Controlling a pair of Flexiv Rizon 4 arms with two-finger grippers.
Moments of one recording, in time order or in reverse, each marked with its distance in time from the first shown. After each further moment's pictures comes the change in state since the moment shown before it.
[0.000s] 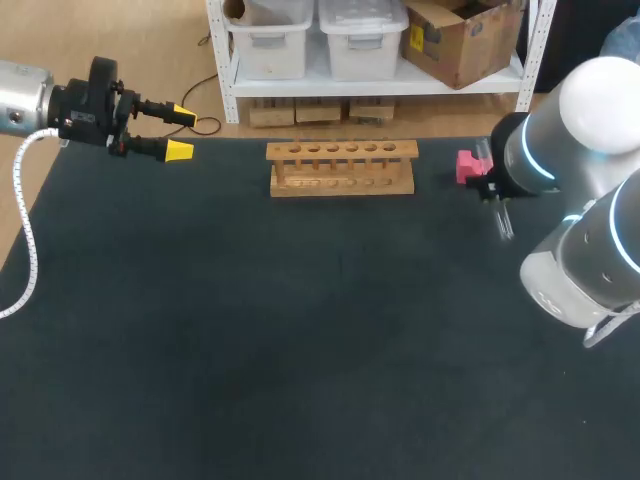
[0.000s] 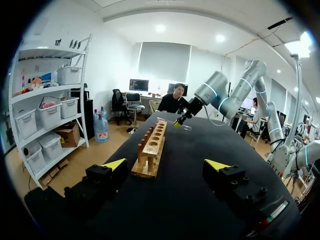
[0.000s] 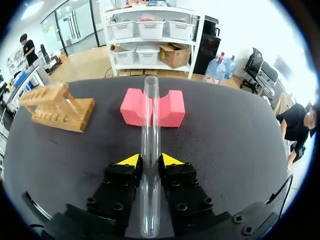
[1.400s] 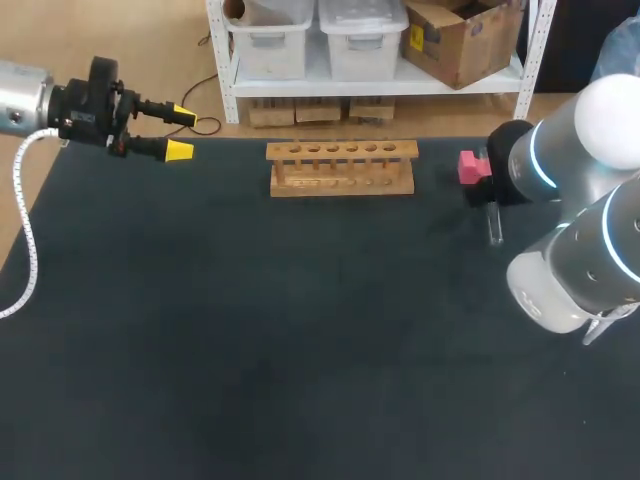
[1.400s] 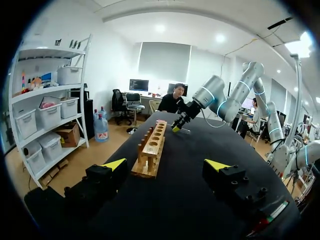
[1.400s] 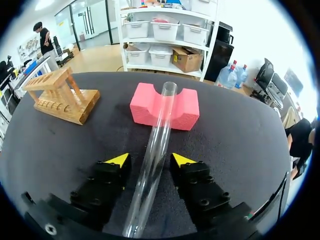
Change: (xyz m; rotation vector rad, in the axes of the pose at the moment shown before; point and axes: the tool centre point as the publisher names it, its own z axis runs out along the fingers) left arm 0.000 0.000 0.000 0.000 0.000 0.000; right arm 0.005 0.001 0.022 -0.066 -0.017 -0.109
